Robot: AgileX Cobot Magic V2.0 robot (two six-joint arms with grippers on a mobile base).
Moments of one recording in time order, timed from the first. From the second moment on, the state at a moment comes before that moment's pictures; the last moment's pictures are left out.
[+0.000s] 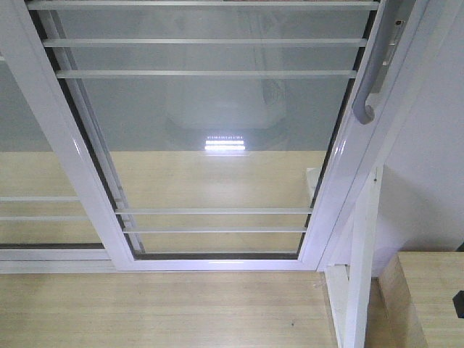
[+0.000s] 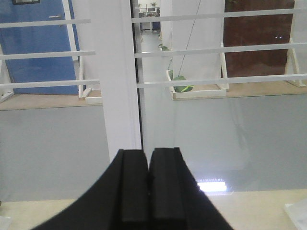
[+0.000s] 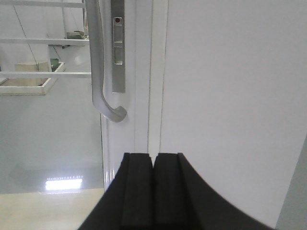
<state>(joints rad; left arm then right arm) 0.00 -0.01 0.03 0.00 0.10 0.03 -0.13 -0.01 0.03 -0.03 0.15 0.01</state>
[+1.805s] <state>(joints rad) 0.00 -0.01 0.03 0.00 0.12 0.03 -0.13 -0.01 0.03 -0.03 0.16 0.01</state>
